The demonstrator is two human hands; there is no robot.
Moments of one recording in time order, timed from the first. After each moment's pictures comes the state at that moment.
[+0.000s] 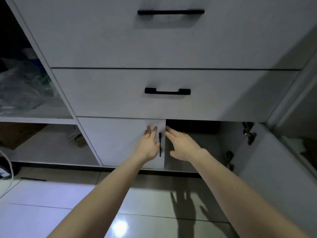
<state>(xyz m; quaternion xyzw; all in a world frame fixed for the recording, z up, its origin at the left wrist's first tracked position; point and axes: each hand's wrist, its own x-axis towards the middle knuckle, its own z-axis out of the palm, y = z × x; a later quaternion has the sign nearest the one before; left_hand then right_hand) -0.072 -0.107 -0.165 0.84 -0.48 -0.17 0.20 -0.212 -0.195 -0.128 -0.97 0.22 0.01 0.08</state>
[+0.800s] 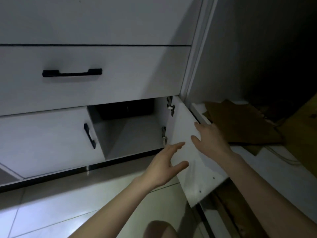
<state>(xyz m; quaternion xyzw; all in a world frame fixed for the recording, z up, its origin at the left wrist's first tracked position) -0.339 -0.119 -0.186 0.56 -0.67 -0.32 0.37 -0.500 -0.216 -0.114 -0.83 0.56 -0.07 0.03</state>
